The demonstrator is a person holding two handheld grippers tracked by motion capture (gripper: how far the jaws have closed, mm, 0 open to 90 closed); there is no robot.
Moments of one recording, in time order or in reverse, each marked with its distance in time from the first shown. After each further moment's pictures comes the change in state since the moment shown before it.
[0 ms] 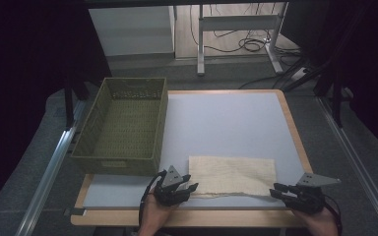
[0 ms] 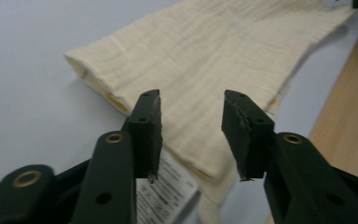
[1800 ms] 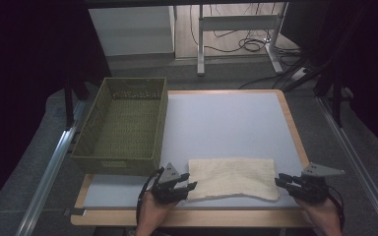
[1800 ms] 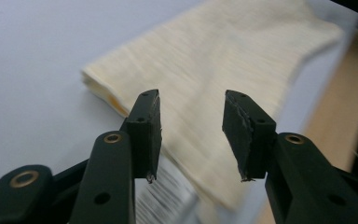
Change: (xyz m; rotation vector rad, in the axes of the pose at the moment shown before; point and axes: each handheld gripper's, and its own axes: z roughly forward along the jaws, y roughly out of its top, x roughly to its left) left arm 0.009 0.016 -0.004 0.012 0.019 -0.038; right arm -0.024 0.022 -0.002 -0.024 -0.112 0.024
